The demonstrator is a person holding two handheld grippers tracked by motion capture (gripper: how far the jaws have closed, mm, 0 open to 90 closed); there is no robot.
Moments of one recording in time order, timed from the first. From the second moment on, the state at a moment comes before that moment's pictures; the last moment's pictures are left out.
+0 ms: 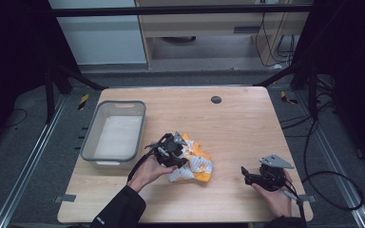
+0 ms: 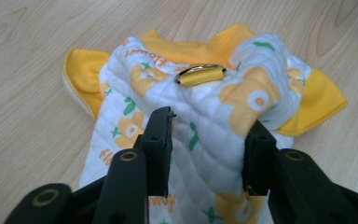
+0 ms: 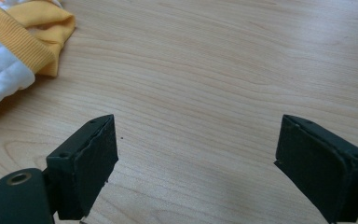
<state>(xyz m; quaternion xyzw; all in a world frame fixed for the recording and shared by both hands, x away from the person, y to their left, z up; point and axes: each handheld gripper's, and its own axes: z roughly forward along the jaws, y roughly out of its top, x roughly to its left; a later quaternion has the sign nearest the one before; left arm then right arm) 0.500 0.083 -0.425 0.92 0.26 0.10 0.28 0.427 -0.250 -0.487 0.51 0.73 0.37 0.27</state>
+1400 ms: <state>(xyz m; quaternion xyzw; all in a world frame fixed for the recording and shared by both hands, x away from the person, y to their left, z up) 0.450 0.170 -0.424 0.86 0.31 0.15 0.39 0.426 -0.251 -0.488 0.51 0.73 0.37 0.27</state>
